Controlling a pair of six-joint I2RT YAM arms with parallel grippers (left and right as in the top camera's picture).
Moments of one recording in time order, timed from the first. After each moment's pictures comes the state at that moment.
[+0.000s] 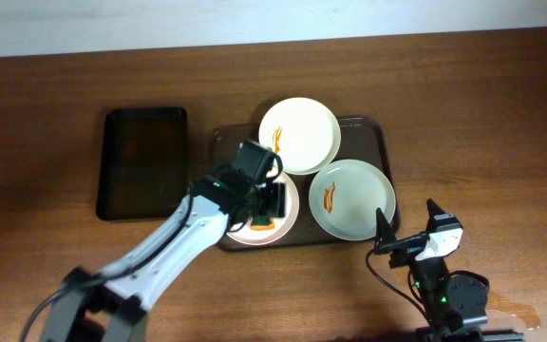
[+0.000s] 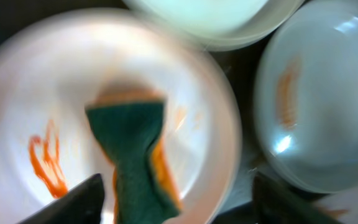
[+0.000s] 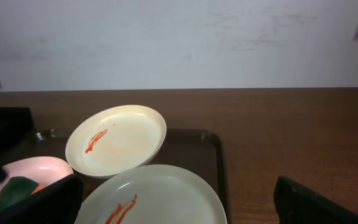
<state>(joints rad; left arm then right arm) -0.59 1.63 1.07 -0.54 0.06 -0.45 0.08 0.01 0.01 -0.07 -0.08 0.08</state>
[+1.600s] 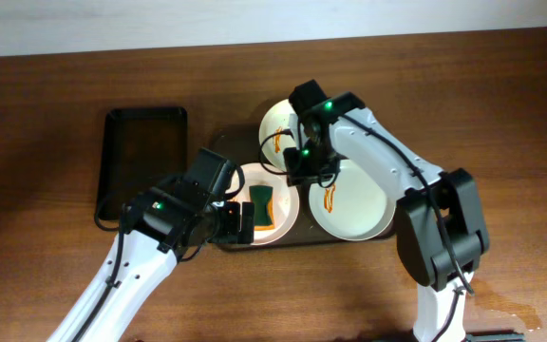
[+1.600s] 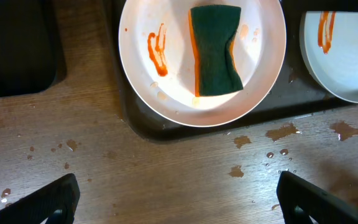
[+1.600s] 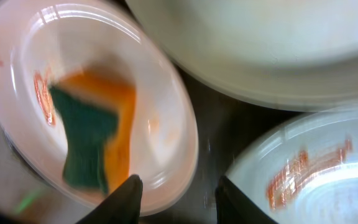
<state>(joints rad) -0.52 1.32 1.16 -1.09 -0.01 -0.41 0.43 2.06 1.64 -1.07 -0.29 0.23</state>
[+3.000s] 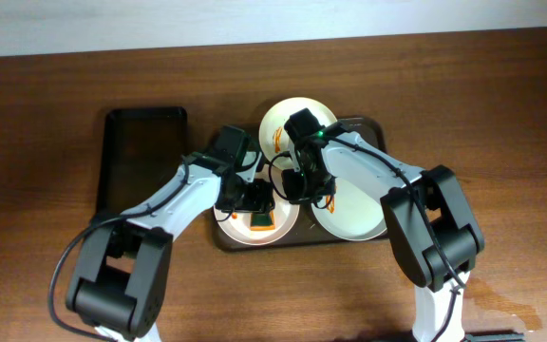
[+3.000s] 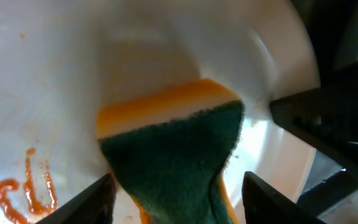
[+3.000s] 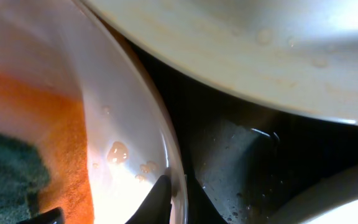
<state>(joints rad) -0.43 1.89 1.16 -0.61 0.33 -0.24 0.46 2.08 1.42 -0.85 -0.28 0.31</state>
